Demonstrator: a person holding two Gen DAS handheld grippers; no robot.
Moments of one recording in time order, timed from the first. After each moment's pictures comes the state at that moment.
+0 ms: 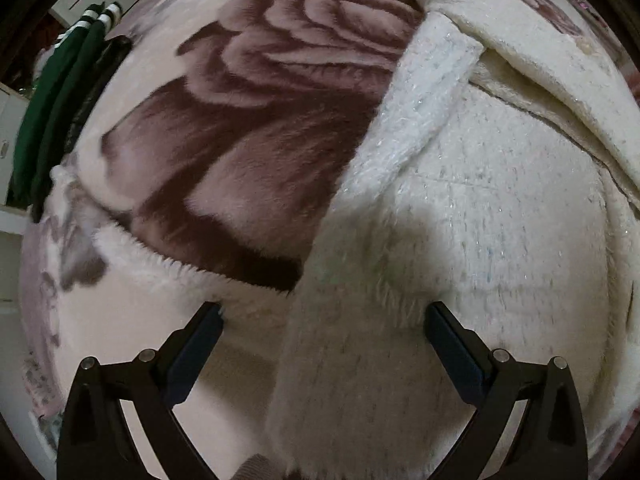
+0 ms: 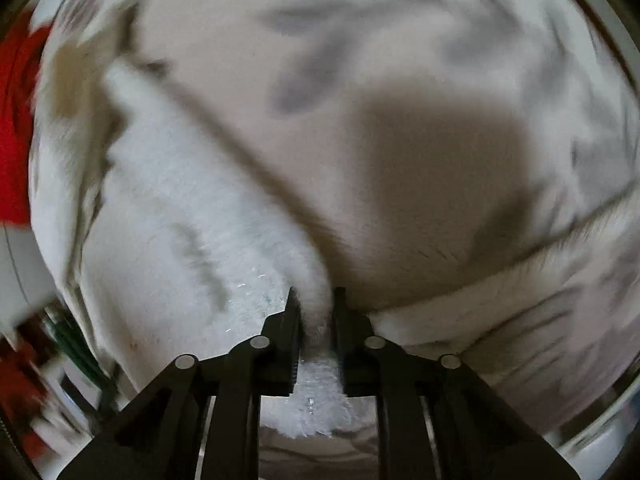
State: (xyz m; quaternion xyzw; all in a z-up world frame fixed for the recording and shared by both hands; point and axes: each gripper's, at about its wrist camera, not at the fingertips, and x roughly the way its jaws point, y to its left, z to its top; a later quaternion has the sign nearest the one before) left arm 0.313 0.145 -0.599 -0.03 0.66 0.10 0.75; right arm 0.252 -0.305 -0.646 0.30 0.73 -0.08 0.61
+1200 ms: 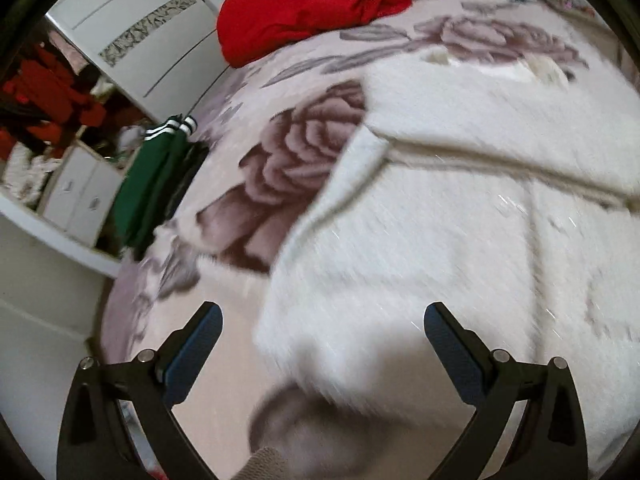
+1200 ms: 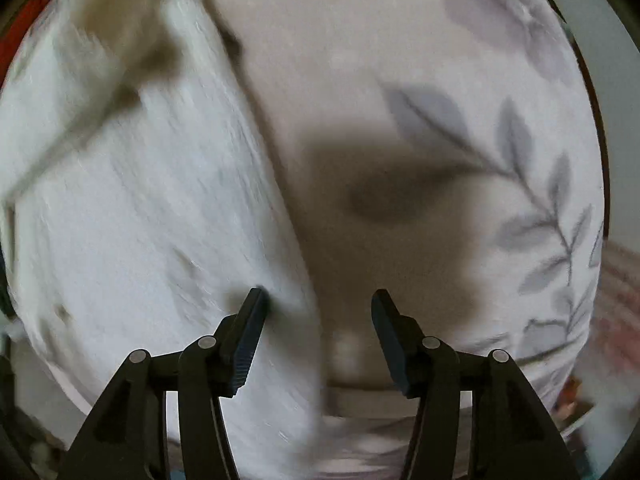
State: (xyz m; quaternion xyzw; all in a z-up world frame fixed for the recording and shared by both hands) left arm 0.272 0.005 -0.506 0.12 0.53 0.23 0.81; right arm 0.303 -0.288 -0.647 0.09 0.78 -0.02 0.62
